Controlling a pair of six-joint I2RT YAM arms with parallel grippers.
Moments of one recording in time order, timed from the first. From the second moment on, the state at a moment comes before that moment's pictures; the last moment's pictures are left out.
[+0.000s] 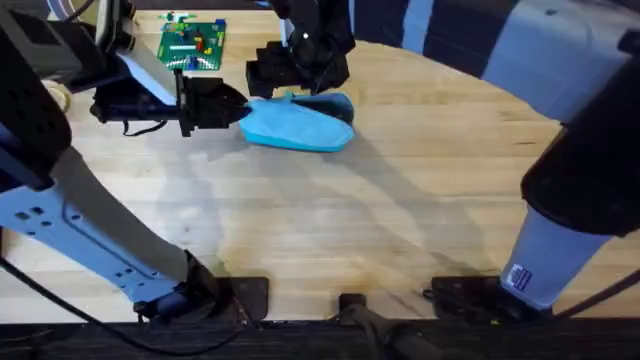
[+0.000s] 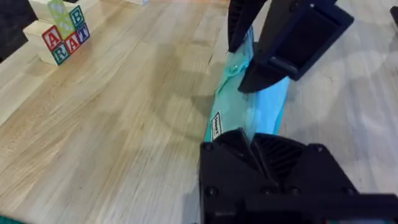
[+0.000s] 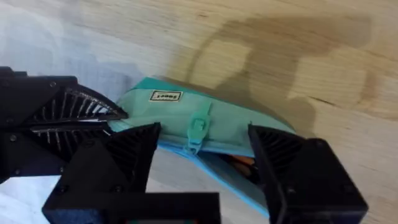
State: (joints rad) left arm 0.41 2.00 1.24 -1.22 1.24 1.94; right arm 0.75 2.07 1.85 -0.90 0.05 0.53
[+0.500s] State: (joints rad) left arm 0.41 2.00 1.24 -1.22 1.24 1.94; right arm 0.75 2.07 1.86 -0.93 0.03 0.53
